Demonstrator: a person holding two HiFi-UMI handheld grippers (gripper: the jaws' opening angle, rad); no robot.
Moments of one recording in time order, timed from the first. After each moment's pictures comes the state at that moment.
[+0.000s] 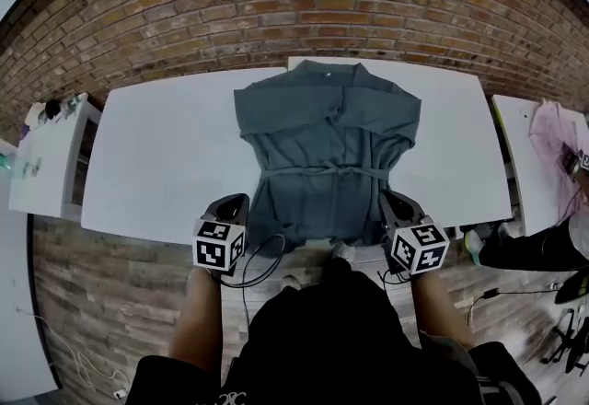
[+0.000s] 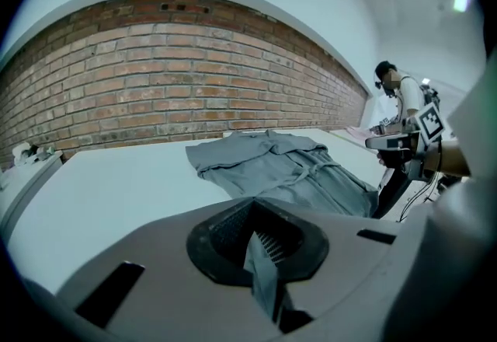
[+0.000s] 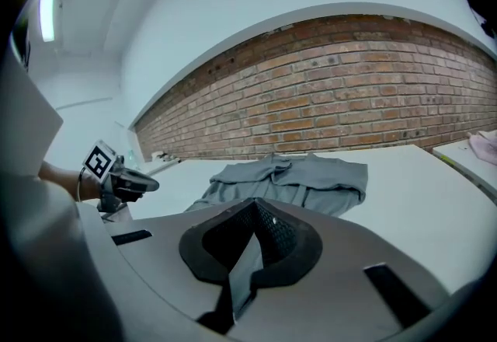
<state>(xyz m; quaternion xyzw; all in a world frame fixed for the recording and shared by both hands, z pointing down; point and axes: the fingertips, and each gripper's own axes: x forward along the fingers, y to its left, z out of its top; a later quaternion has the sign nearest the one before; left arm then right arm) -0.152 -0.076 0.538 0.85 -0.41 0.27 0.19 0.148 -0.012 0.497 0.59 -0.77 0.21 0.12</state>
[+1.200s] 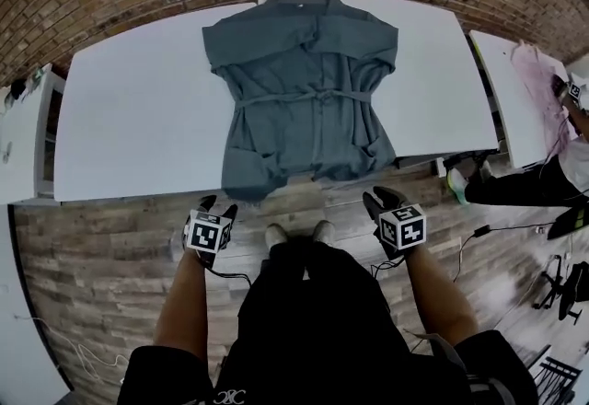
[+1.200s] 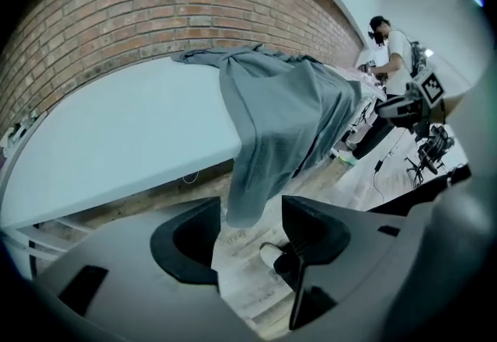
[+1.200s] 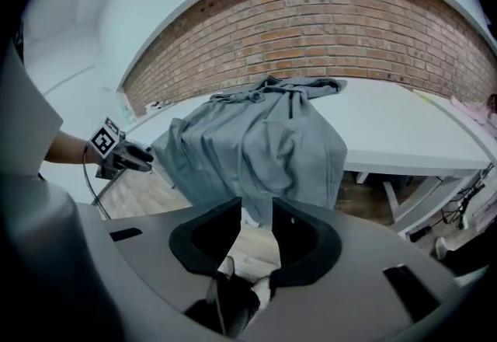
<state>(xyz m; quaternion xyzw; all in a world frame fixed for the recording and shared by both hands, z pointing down) -0.220 0.069 0.718 0.80 -0.32 0.44 0.25 0.147 0.156 0.654 0.57 -0.71 0.32 0.26</state>
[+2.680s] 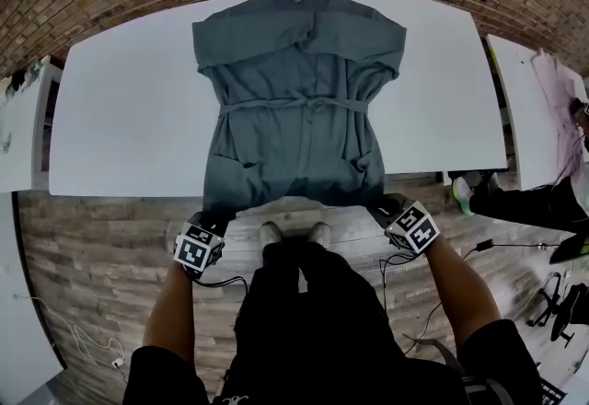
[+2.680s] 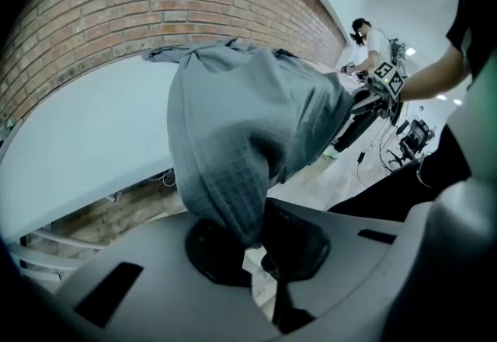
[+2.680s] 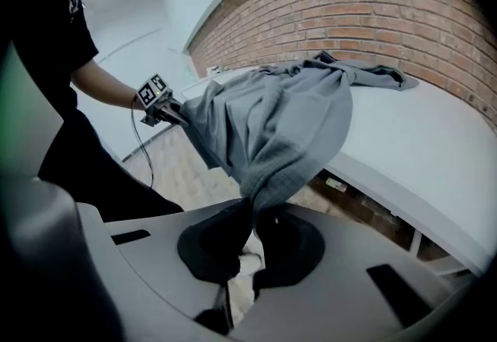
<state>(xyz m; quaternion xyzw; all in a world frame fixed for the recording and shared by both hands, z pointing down) -0.174 0.097 0.716 0.82 -0.26 0.44 0.25 0.177 0.156 0.681 0.34 -0.82 0.27 0.37</state>
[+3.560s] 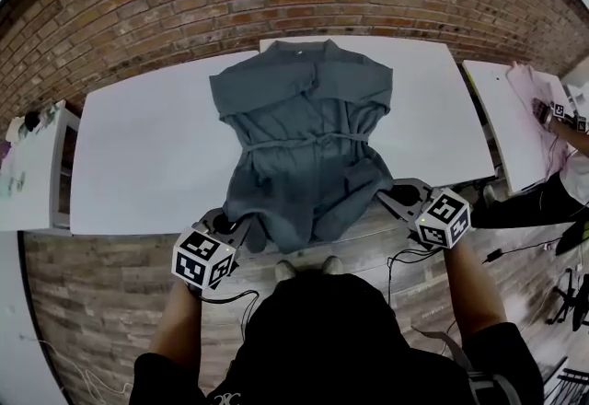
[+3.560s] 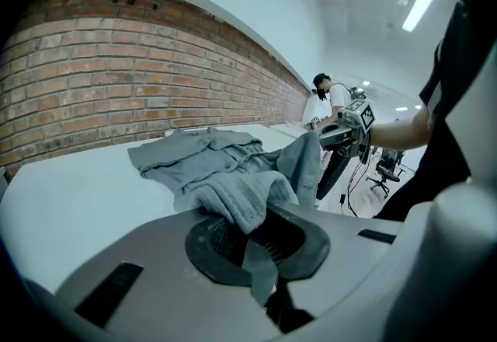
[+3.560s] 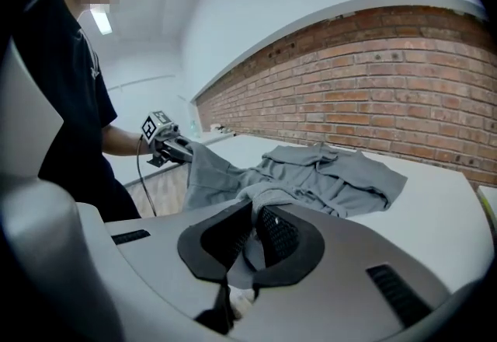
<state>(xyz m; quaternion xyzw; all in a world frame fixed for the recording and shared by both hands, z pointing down) -0.126 0.030 0.502 0.92 -0.22 0.27 0.18 0.130 0.074 0.473 0.40 -0.87 0.17 0.21</state>
